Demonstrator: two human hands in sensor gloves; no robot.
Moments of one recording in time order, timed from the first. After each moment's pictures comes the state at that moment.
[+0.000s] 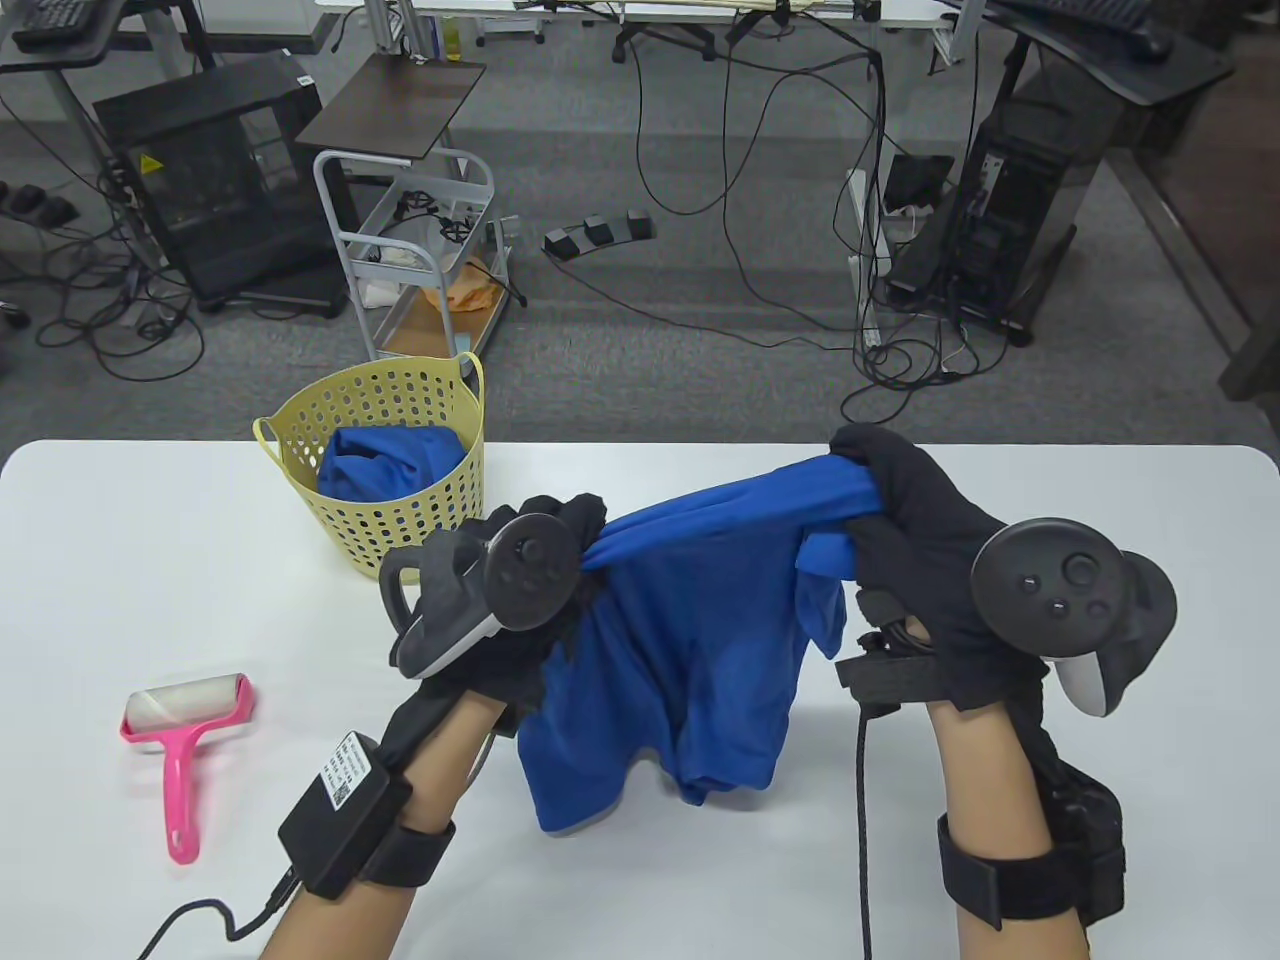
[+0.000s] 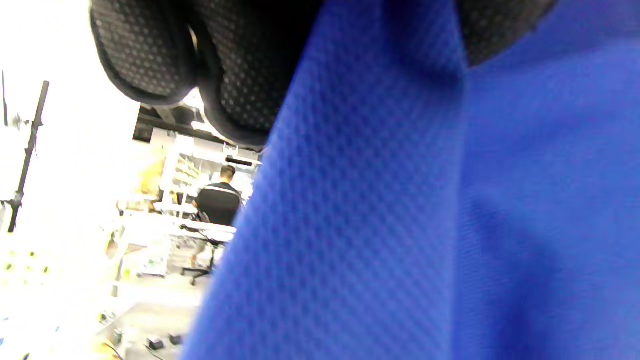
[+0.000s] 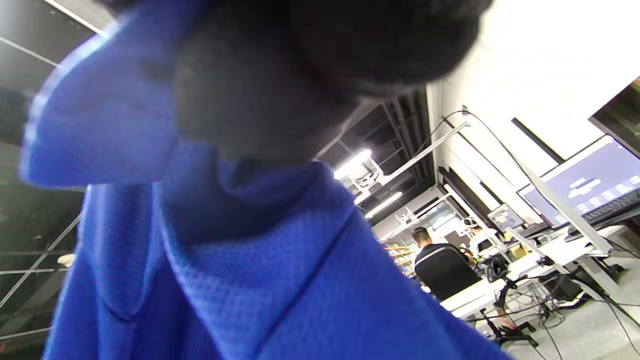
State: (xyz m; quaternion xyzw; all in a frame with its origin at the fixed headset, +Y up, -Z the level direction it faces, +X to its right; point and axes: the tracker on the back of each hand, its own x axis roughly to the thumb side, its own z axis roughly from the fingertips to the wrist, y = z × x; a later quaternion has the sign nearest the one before) left_hand -0.128 -0.500 -0.355 0.14 -0.13 0.15 0.97; right_hand 0.180 -0.441 -0.310 0.11 -0.31 0.88 0.36
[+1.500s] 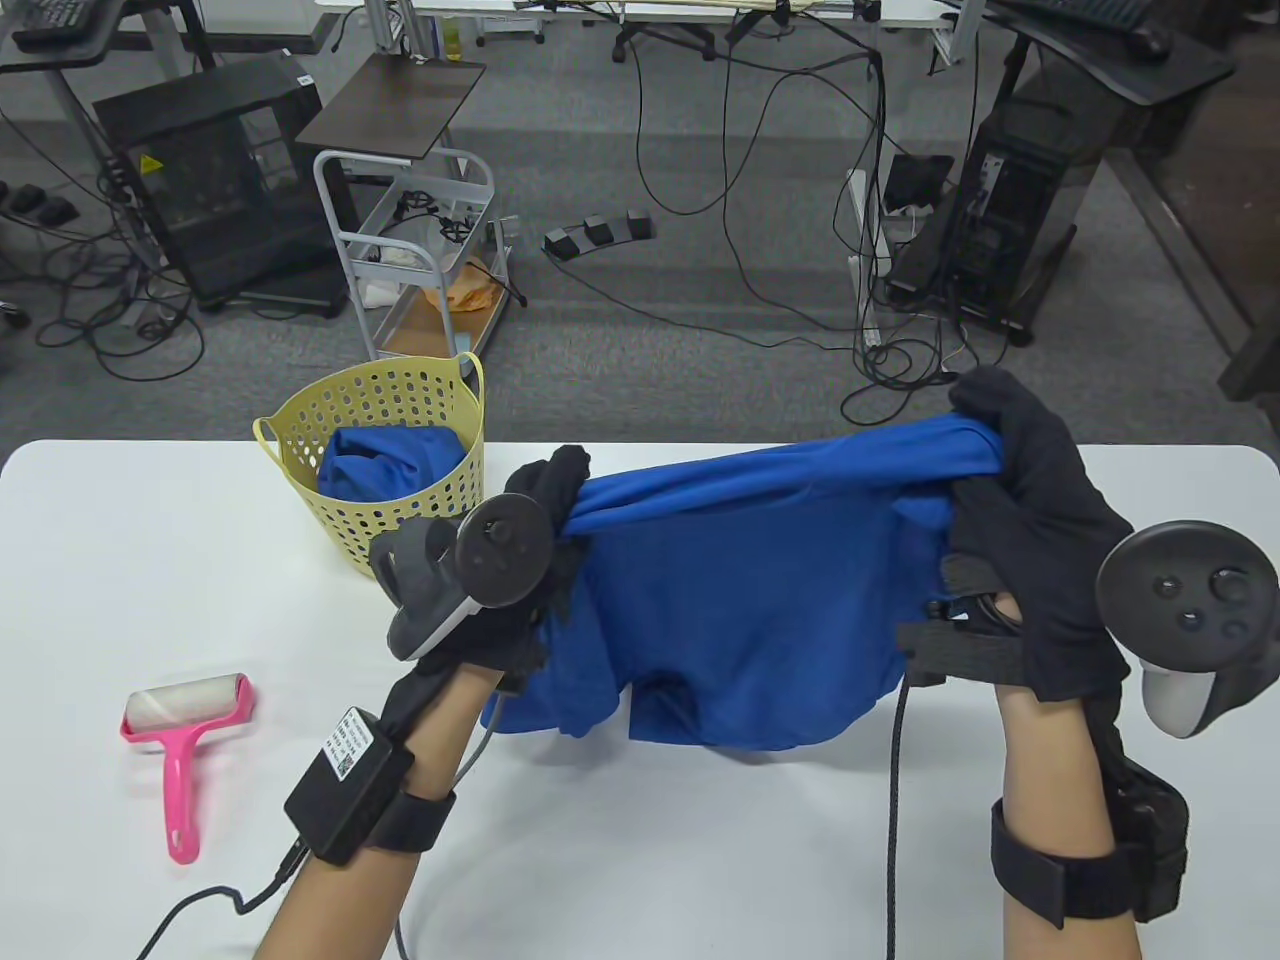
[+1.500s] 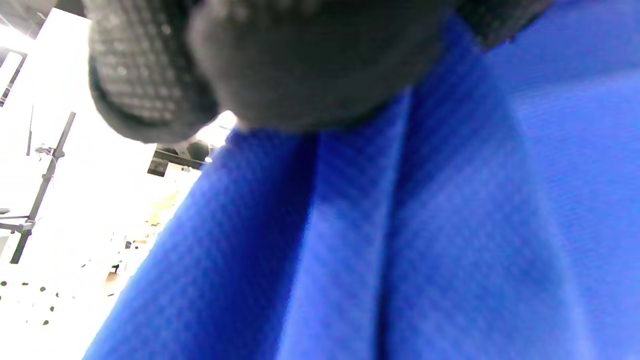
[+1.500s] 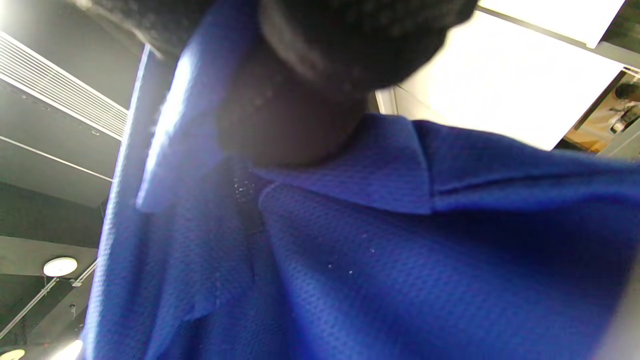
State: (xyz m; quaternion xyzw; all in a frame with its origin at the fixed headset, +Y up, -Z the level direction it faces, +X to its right) left_hand -0.141 -0.504 -0.375 0.20 -0.10 0.14 0.96; right_hand 0.216 -0.413 -0.292 0.04 -0.38 0.84 0.40
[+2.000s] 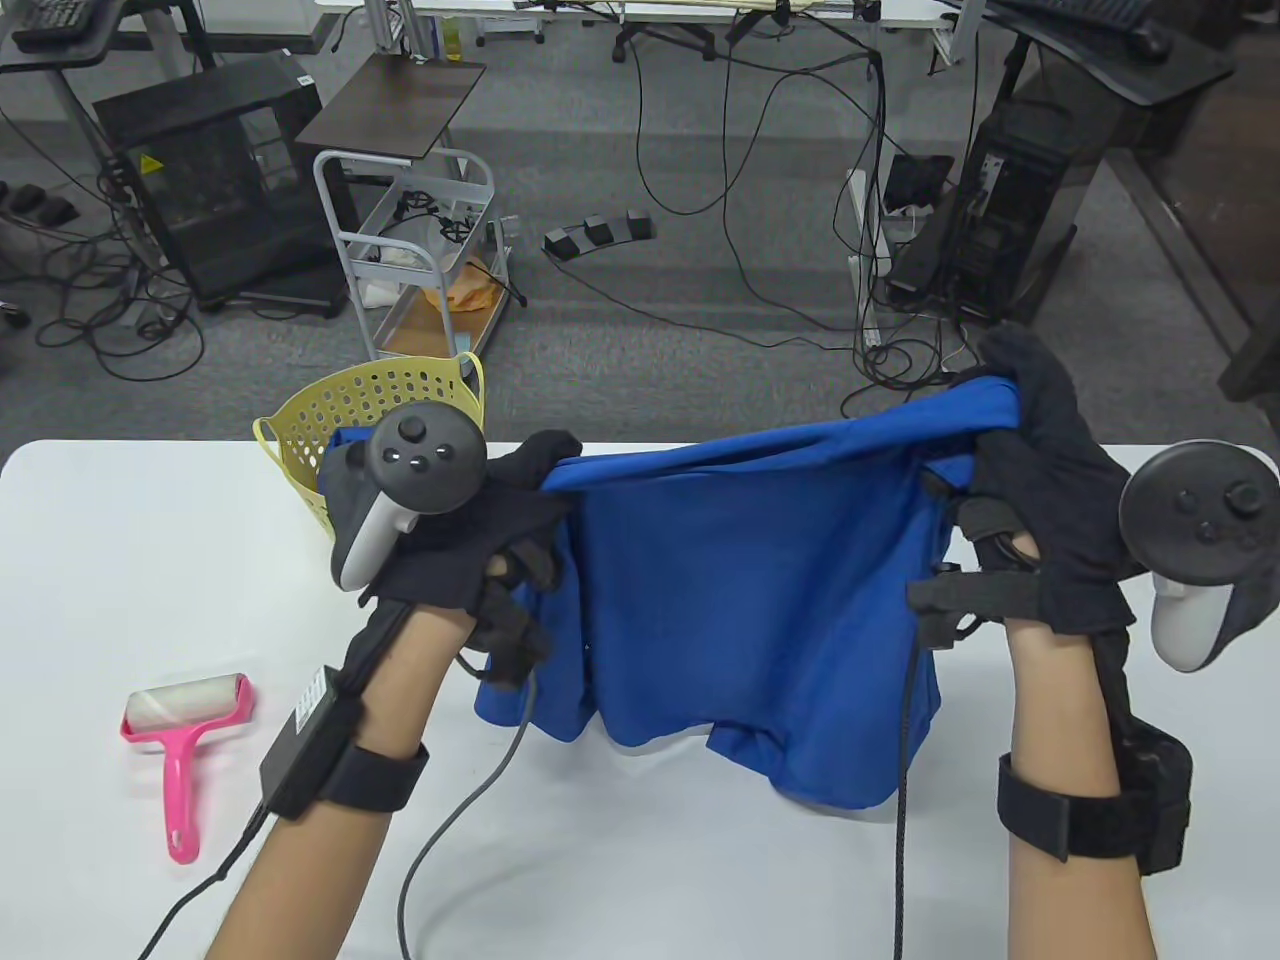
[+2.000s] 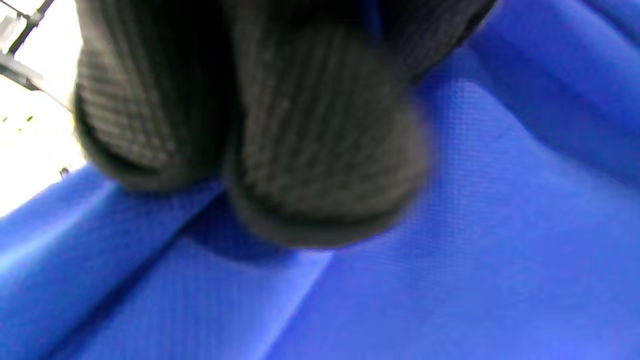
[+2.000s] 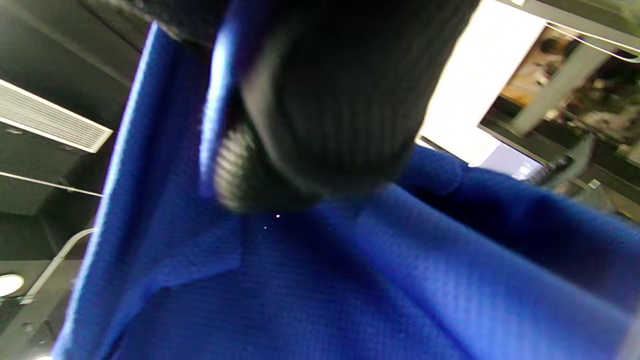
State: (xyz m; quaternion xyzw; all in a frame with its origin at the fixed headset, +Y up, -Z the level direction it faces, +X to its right) left_hand -0.159 -0.483 -0.415 0.02 -0.12 0.37 0.92; right_hand 0.244 -0.423 -0.343 -0.01 -0.29 0.84 0.46
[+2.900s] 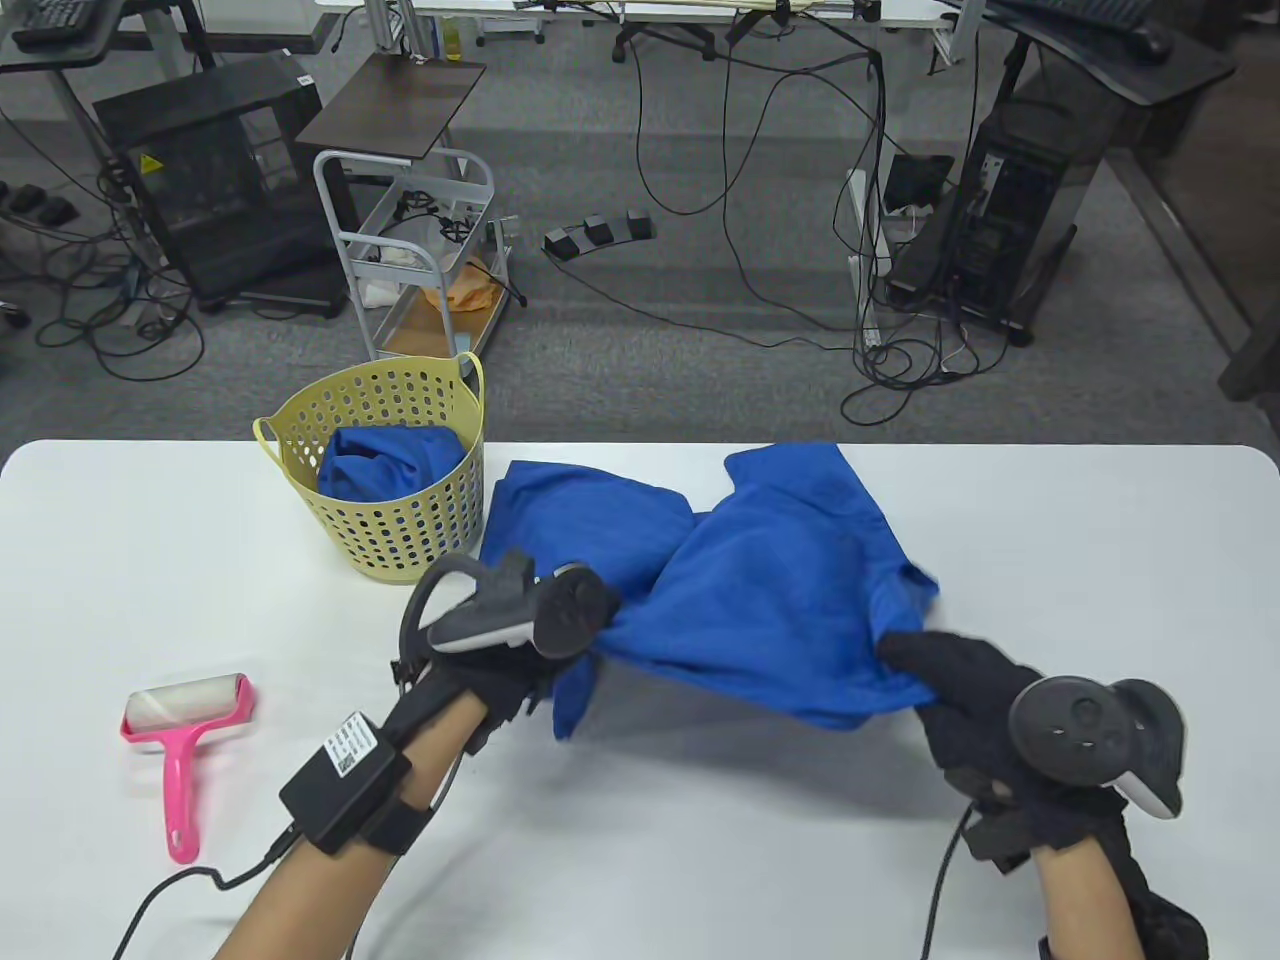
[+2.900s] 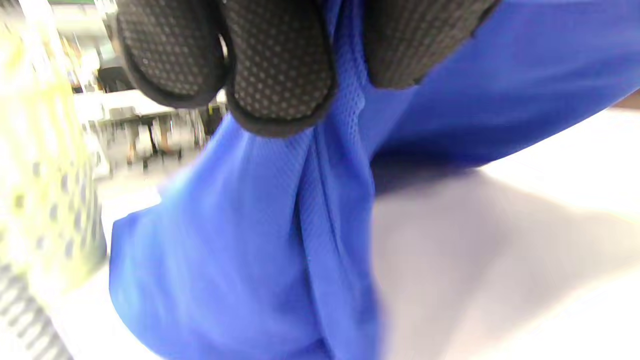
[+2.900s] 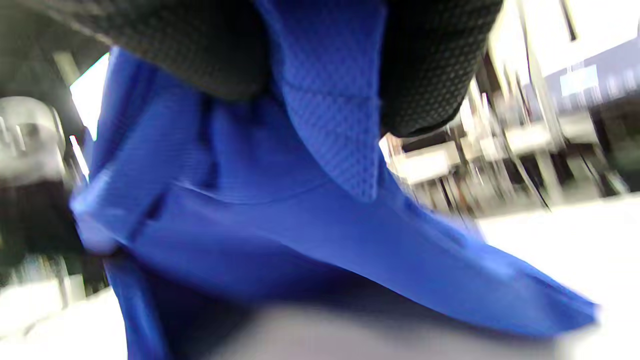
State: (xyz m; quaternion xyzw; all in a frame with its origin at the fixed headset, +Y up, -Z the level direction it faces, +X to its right) left_hand -0.122 -0.644 -0.391 -0.12 -0.26 -0.09 0.95; right_hand 0.244 -0.632 -0.303 0.18 0.00 0.97 0.16
